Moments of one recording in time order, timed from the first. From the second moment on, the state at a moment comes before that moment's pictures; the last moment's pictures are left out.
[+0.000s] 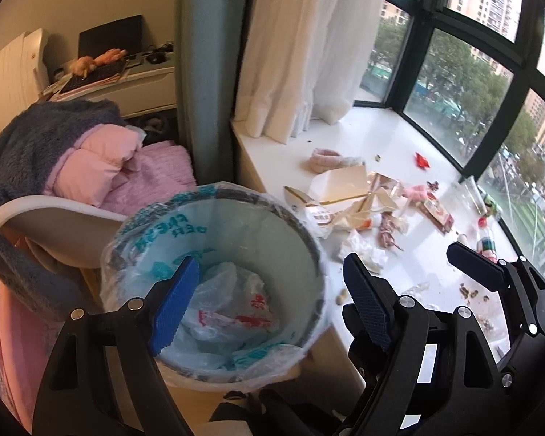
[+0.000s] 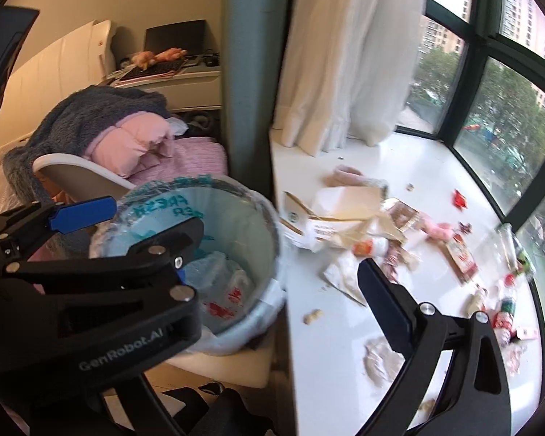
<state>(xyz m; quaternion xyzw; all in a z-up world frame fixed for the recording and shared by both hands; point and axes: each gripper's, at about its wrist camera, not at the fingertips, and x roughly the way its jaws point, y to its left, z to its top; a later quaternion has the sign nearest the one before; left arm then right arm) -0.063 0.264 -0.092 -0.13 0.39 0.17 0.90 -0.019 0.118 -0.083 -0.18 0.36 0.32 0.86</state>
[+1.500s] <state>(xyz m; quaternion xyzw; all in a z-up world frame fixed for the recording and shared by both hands) 0.051 -0.101 -0.197 0.13 0.57 -0.14 0.80 0.027 -0.211 -0.193 -0.04 0.56 0.02 0.83</state>
